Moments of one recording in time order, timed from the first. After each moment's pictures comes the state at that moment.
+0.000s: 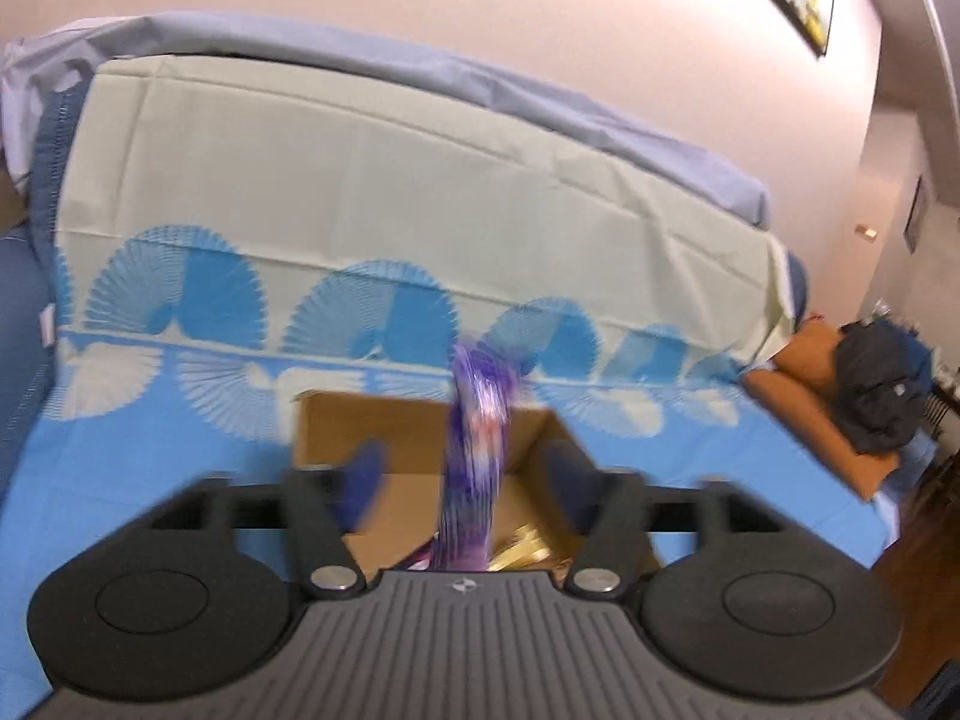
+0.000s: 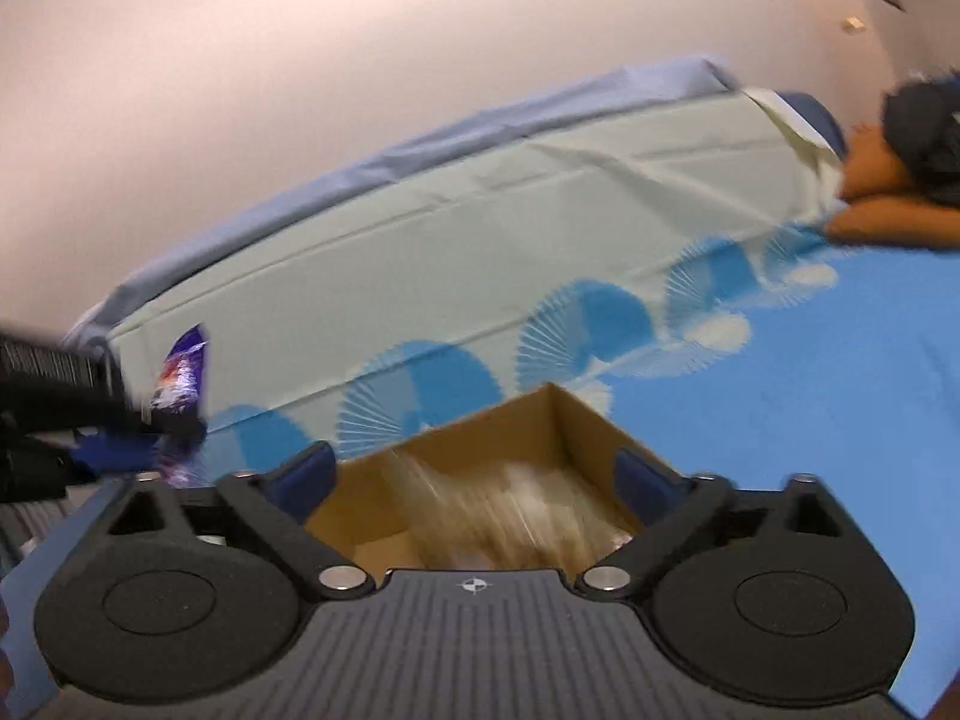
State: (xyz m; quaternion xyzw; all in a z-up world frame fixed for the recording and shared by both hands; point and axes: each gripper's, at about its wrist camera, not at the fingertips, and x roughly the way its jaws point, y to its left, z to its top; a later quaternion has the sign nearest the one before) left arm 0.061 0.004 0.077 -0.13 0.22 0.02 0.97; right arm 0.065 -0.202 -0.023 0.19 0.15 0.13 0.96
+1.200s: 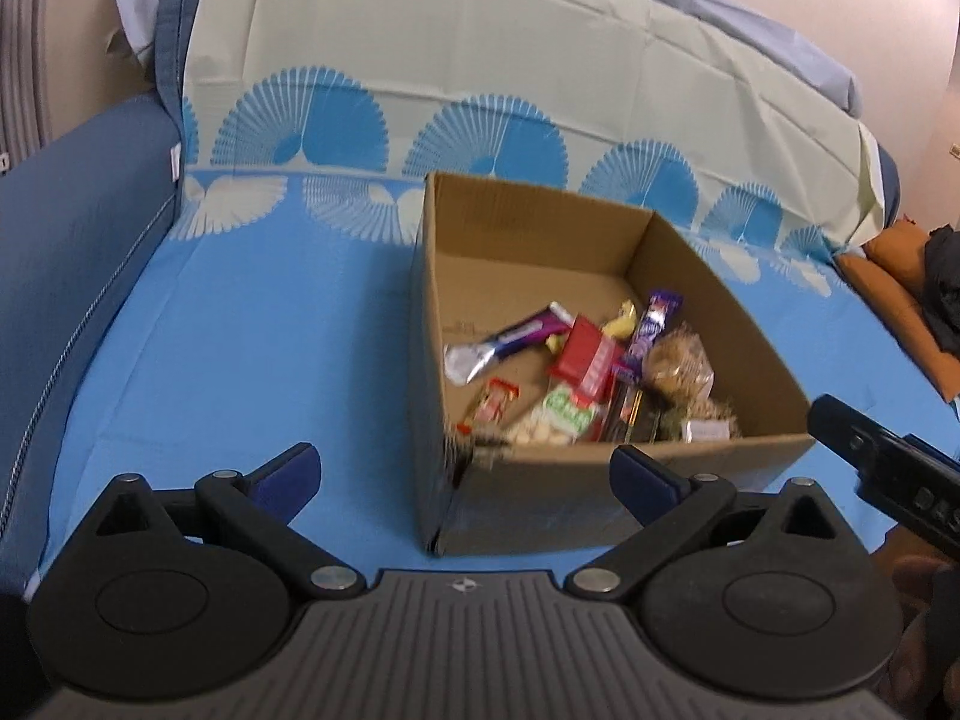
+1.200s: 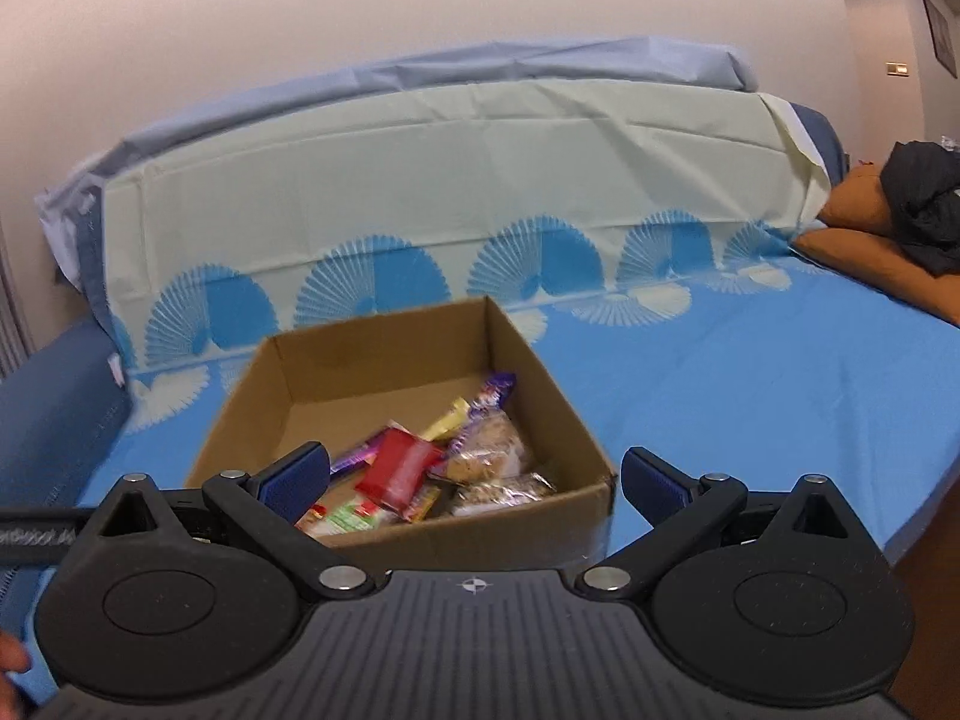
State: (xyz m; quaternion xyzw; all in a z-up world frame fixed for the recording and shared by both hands) left arm -0.051 -0.006 -0.010 -0.11 0.35 0.12 0.92; right arm 0.006 -0.229 -0.013 0.05 0.23 0.12 0.96
